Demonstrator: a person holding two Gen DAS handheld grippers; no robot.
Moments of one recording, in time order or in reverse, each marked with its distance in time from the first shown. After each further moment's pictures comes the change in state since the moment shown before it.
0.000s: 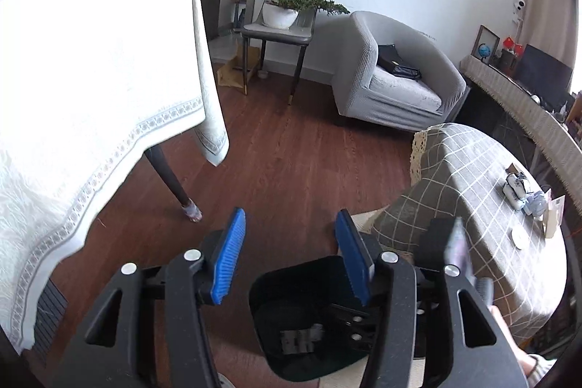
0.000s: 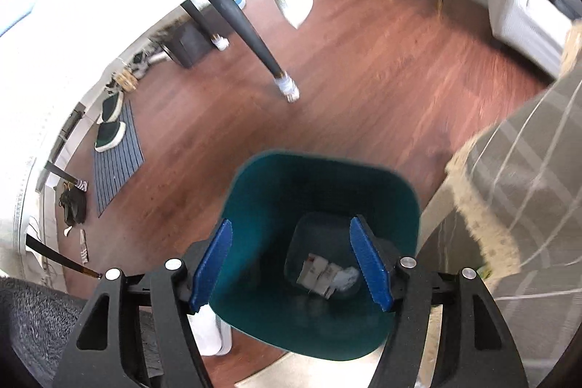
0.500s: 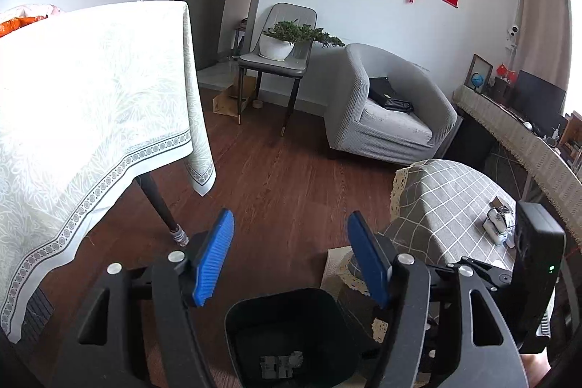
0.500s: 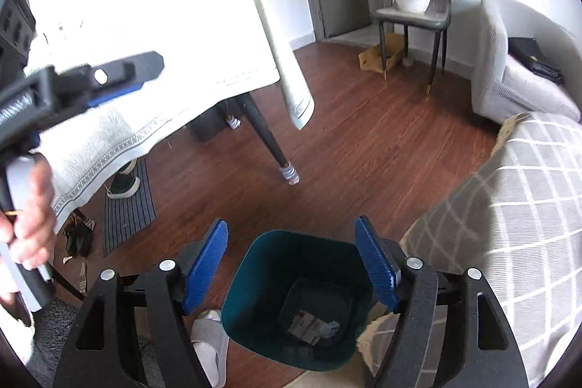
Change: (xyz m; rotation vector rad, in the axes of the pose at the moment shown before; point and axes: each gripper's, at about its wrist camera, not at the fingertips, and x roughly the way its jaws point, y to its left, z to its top) left arm -0.014 -0.024 0.015 -0.044 -0.113 -0.031; right arm -0.121 -0.001 0.009 -0.042 -0.311 -0.013
